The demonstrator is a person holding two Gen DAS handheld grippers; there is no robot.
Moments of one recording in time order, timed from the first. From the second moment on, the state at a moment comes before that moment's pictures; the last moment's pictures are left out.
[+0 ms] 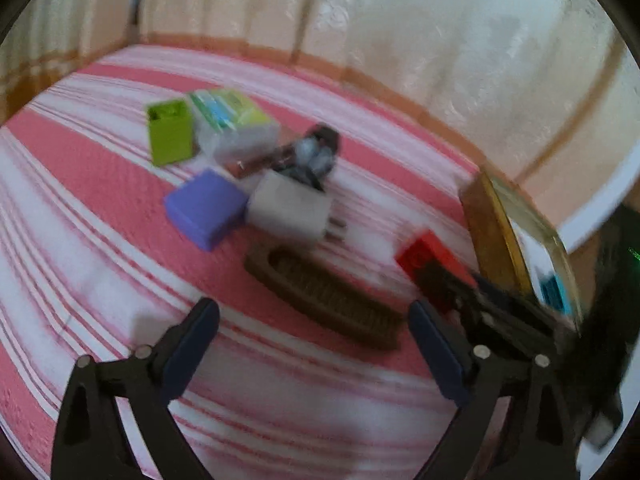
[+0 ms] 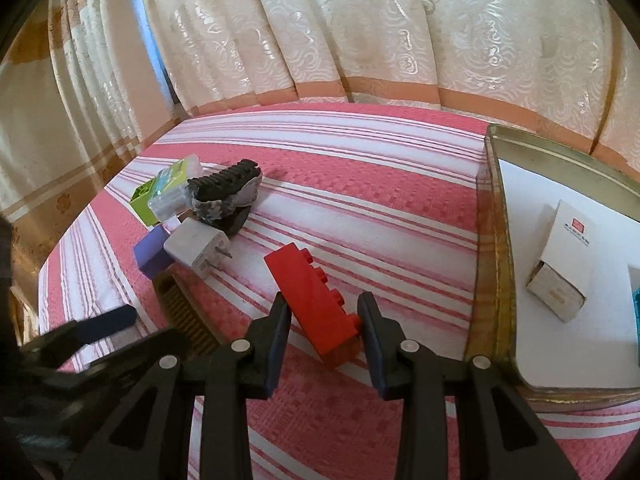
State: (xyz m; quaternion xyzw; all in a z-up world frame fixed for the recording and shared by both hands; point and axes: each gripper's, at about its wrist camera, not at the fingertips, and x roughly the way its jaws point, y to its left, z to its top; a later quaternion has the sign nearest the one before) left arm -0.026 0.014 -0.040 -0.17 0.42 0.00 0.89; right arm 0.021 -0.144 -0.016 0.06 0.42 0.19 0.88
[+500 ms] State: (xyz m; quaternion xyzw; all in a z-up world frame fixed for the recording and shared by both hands) left arm -0.008 0.010 -0.052 -0.11 0.42 0.06 0.90; right arm 0.014 -0.156 -0.018 0.07 0.43 0.22 0.87
